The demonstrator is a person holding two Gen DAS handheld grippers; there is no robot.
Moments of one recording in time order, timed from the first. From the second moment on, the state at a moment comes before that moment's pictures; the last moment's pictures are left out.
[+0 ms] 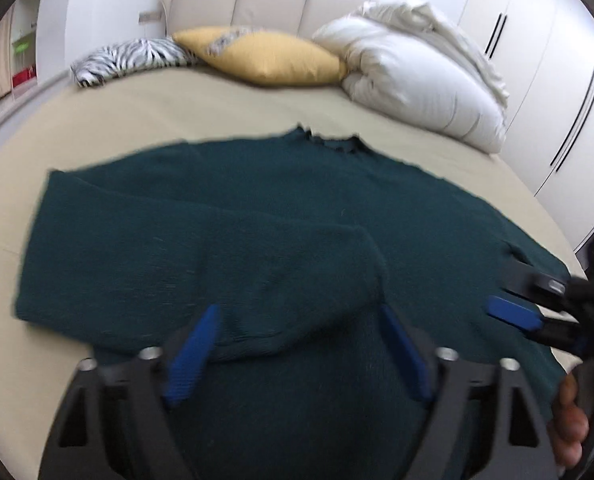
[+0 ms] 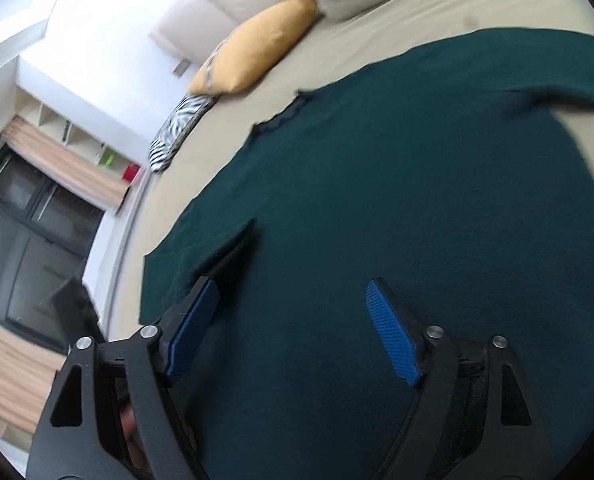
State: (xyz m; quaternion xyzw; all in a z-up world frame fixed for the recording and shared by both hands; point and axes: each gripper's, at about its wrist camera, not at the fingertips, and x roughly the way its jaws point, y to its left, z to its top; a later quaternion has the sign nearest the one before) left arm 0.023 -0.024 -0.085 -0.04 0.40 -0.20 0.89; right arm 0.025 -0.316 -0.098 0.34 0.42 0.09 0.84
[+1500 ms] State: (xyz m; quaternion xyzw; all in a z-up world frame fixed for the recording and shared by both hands) left arm 0.259 0.078 -0.115 -0.13 0.49 -0.09 0.86; right arm 0.143 -0.352 -0.105 0.17 0.46 0.03 0.87
